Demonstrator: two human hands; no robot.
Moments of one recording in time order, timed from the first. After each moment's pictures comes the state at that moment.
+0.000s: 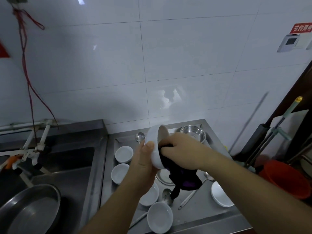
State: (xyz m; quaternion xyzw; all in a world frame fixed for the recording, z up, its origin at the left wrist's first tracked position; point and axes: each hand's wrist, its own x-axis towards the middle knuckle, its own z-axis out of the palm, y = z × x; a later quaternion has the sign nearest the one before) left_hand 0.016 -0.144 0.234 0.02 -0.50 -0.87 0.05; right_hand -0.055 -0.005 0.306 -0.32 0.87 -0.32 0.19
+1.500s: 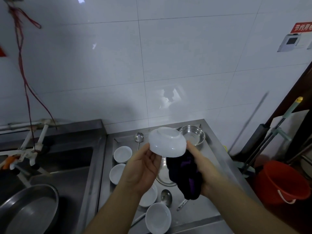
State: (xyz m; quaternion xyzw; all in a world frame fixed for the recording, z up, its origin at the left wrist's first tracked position) left_hand -0.003 -0.153 0.214 0.14 -0.28 -0.95 0.01; right_hand -0.052 0.033 0.216 0.12 0.48 -0.80 0.34
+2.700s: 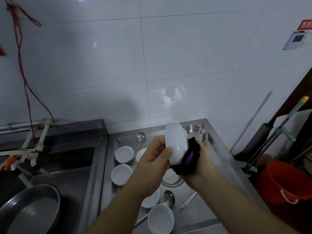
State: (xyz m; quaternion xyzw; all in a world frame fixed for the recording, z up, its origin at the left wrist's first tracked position) left_hand 0.003 -0.136 0.236 0.02 -0.55 -0.84 0.04; right_hand -0.060 -0.001 0.230 0.15 0.38 -0.87 0.28
